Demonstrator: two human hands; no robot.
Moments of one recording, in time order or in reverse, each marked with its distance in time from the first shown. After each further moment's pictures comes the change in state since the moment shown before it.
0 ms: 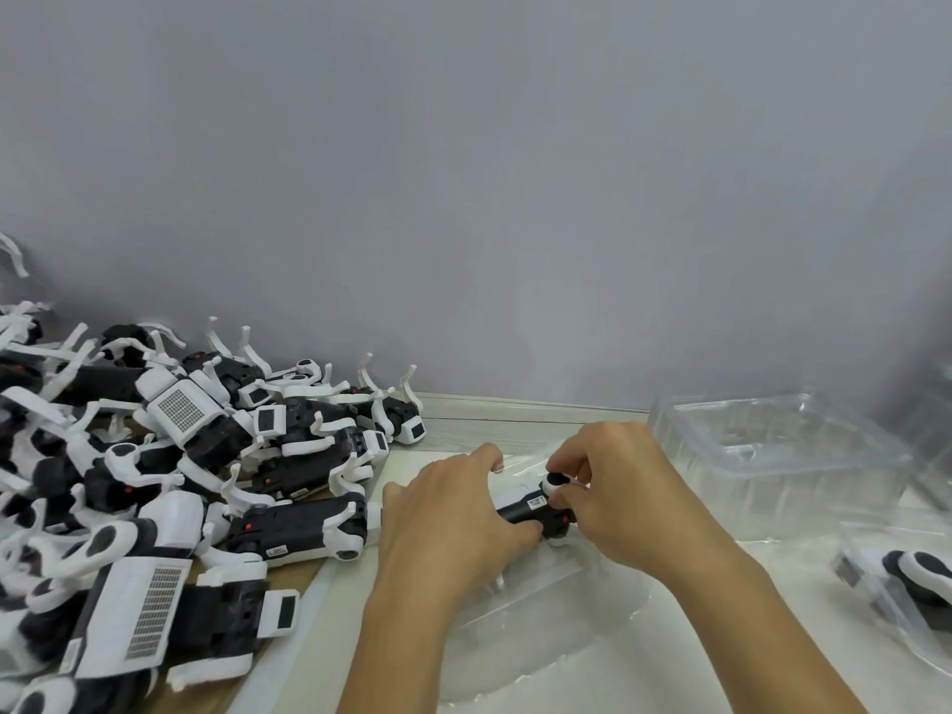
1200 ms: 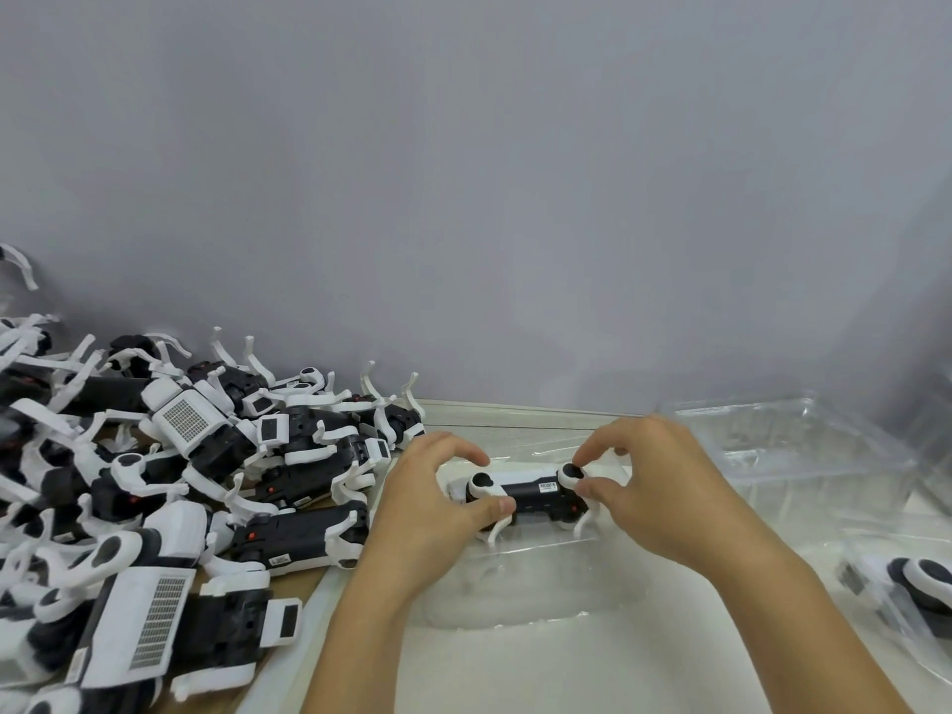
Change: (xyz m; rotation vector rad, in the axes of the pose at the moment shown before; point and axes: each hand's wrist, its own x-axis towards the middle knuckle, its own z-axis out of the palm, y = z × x) left_hand 0.004 -0.022 -0.007 -0.598 0.080 0.032; right_hand -0.003 0.020 -0.015 0.081 0.015 0.045
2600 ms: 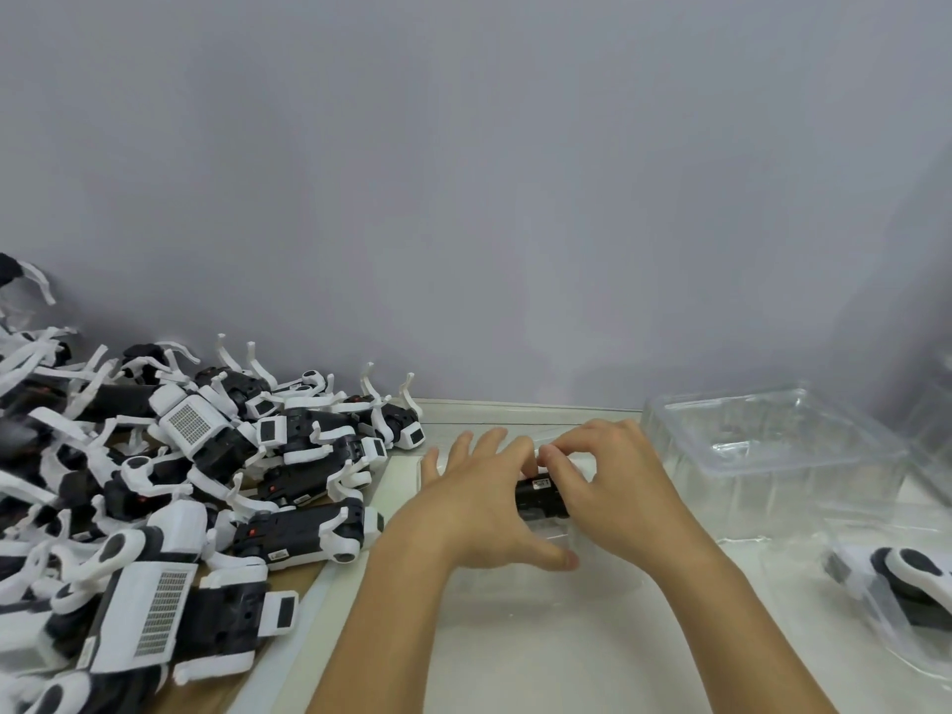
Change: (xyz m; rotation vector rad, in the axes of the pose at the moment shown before) left_hand 0.008 0.036 0.026 0.625 -0.404 0.112; right_hand 0.005 0.002 0.025 0.151 0.061 -0.006
